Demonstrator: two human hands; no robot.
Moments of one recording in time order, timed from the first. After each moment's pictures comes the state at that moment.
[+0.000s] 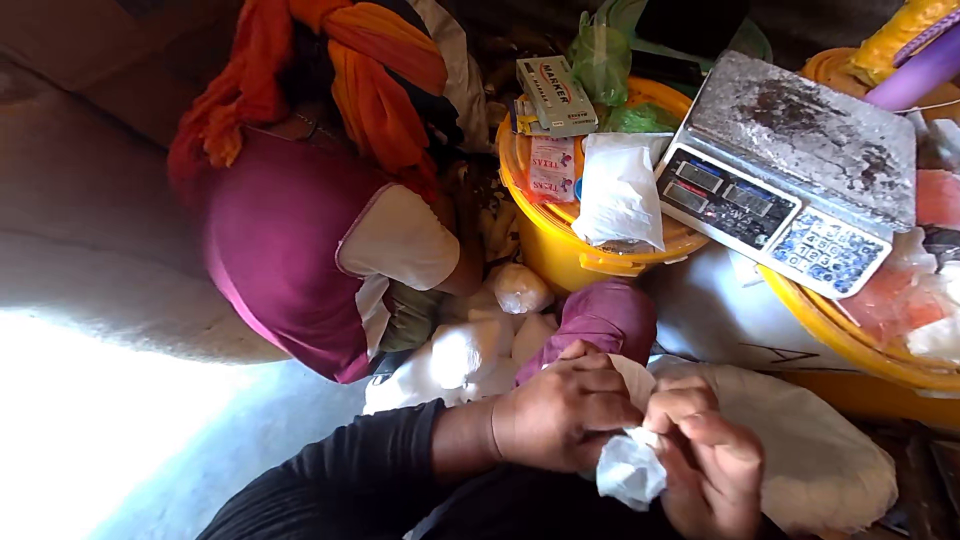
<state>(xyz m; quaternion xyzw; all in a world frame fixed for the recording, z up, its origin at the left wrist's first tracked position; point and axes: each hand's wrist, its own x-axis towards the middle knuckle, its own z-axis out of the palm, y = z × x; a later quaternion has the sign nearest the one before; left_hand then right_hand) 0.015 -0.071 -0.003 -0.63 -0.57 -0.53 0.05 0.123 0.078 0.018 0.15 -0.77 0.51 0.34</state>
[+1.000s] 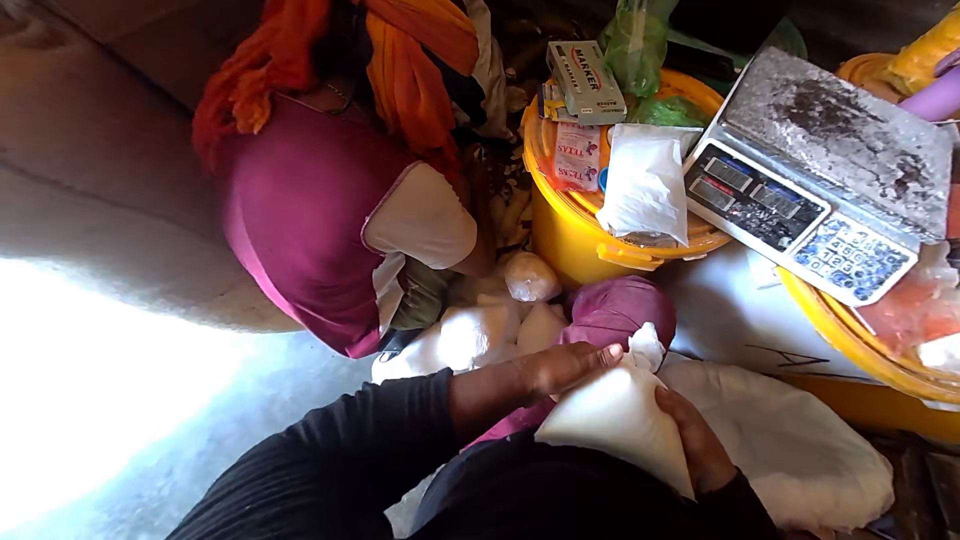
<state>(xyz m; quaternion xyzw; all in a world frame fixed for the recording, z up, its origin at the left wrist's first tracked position) 0.004 -0.078 -0.008 -0.12 -0.61 -0.49 -0.61 0.157 0.107 -0.046 -0.31 -0.50 0.81 -0.09</state>
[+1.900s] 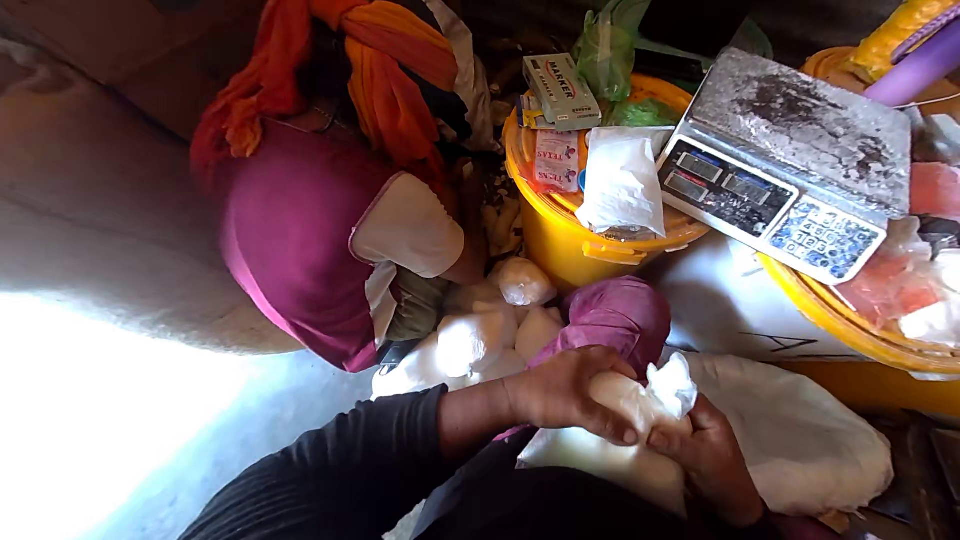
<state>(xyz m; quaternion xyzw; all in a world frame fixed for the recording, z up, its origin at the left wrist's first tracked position) 0.021 -0.079 0.006 -0.39 -0.62 -0.50 -0.45 0.184 0.103 -0.036 -0.09 -0.66 0.73 0.13</state>
